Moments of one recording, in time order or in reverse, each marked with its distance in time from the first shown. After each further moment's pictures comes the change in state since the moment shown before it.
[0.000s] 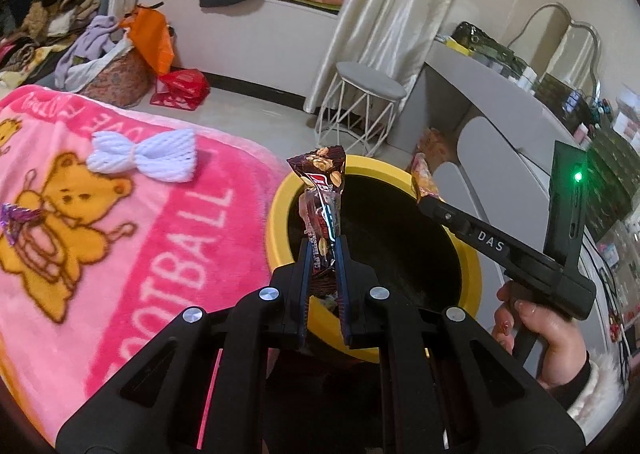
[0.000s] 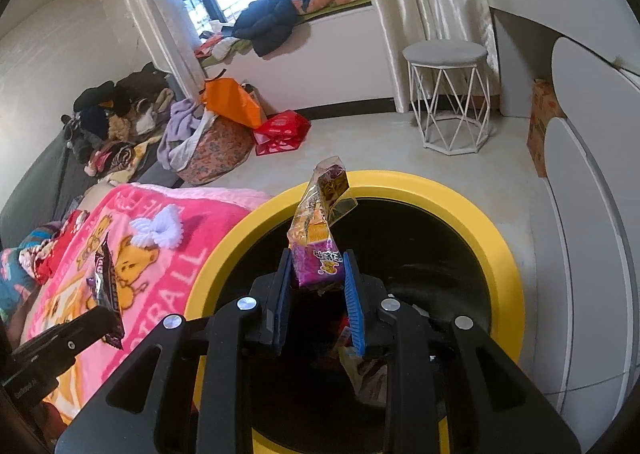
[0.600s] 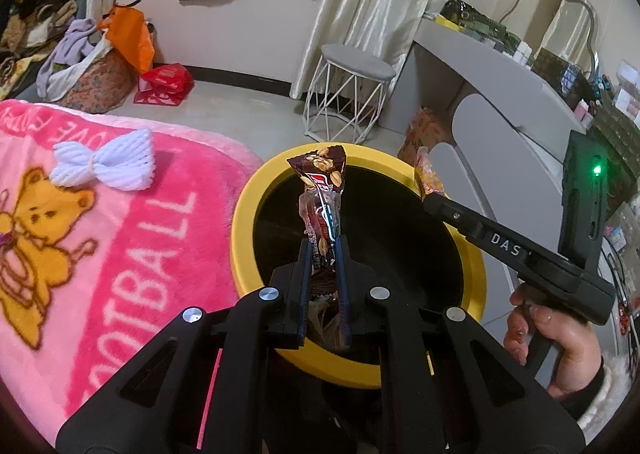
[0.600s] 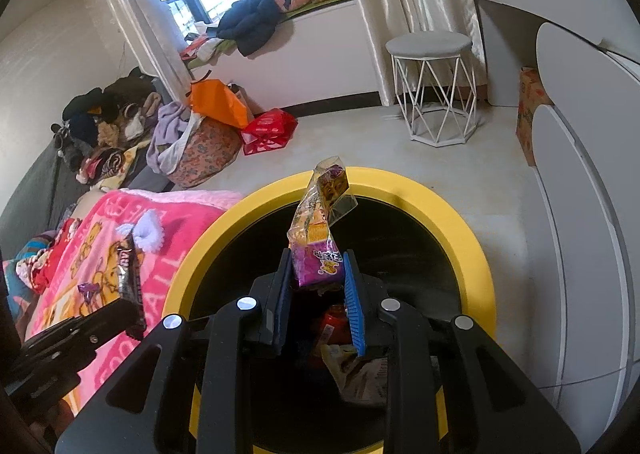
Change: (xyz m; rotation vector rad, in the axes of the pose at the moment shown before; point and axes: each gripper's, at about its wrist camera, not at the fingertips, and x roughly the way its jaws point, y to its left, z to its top) left arm 0.041 -0.021 0.010 0.058 0.060 -0.012; right arm 0.000 -0.024 0.000 0.037 0.010 -0.025
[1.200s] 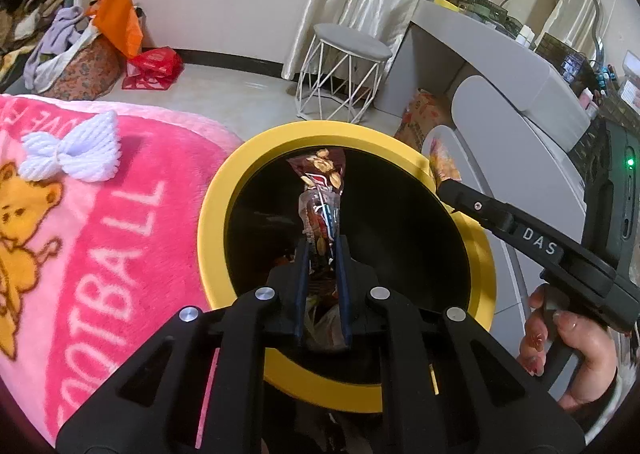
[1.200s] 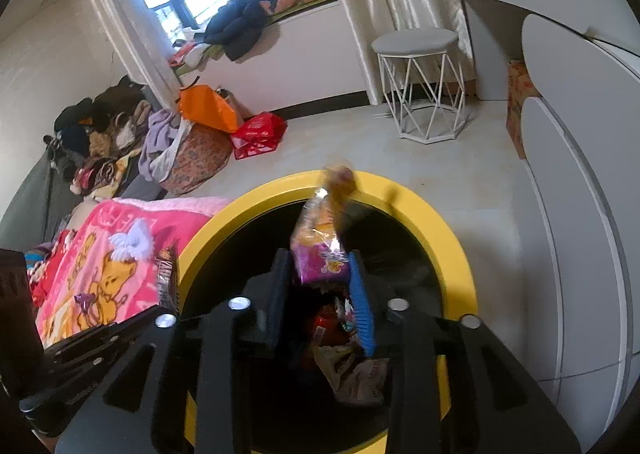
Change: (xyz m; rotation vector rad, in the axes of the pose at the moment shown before) left arm 0.035 -0.002 0.000 -0.002 0.067 -0.023; right arm -0.001 -0.014 0.001 0.043 -0.010 -0.023
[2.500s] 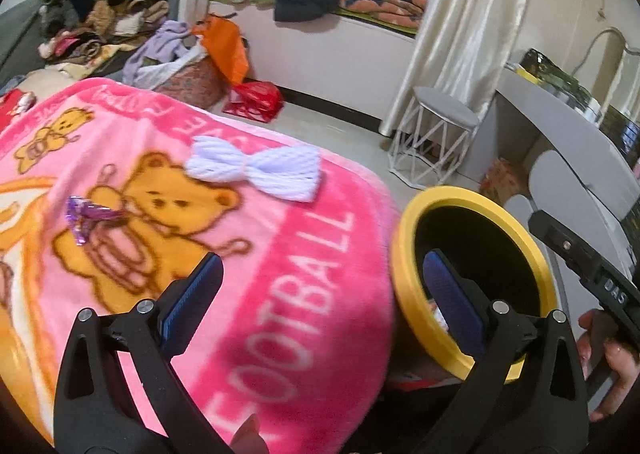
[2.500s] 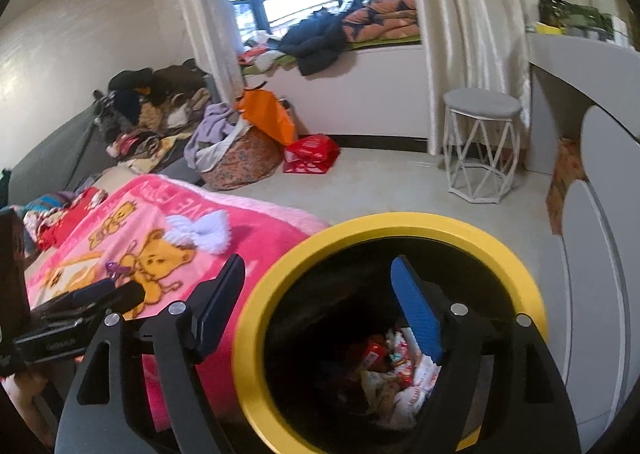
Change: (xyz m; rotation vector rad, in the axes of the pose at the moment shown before) left arm -0.095 0.094 -0.022 -0.169 -0.207 0.285; right arm -0.018 0.101 -0.009 -0.263 -0.100 0.109
